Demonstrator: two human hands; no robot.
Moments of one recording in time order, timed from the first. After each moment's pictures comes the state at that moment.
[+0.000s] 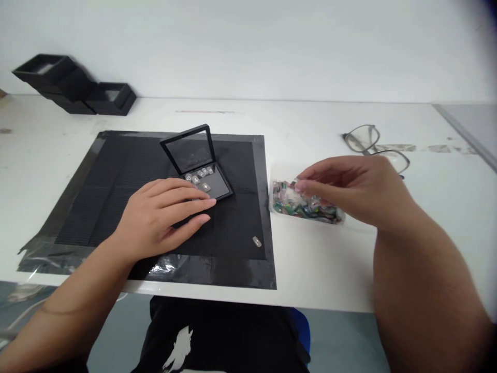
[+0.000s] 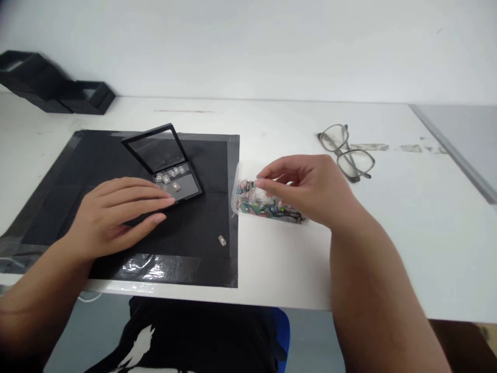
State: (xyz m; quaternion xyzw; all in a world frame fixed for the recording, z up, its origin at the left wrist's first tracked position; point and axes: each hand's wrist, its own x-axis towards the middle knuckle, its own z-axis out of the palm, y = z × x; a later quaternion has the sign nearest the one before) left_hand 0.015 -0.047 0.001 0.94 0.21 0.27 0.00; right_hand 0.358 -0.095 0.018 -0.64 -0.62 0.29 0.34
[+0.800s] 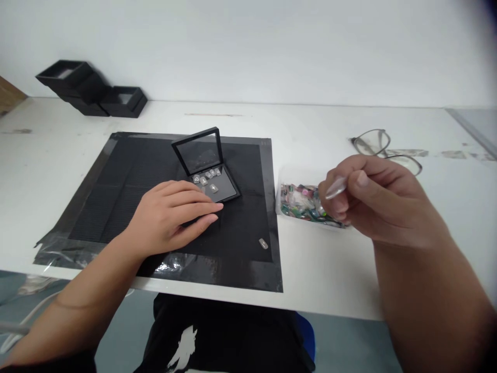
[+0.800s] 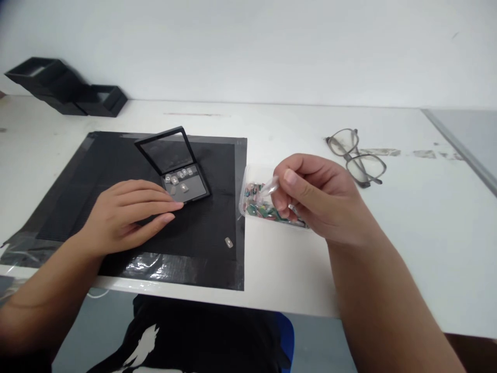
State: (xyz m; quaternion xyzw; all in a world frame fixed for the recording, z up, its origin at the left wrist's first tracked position) left_hand 0.016 -0.048 0.000 0.93 0.22 0.28 0.01; right_hand 0.342 -0.102 0.020 -0.43 -0.54 0.53 0.50
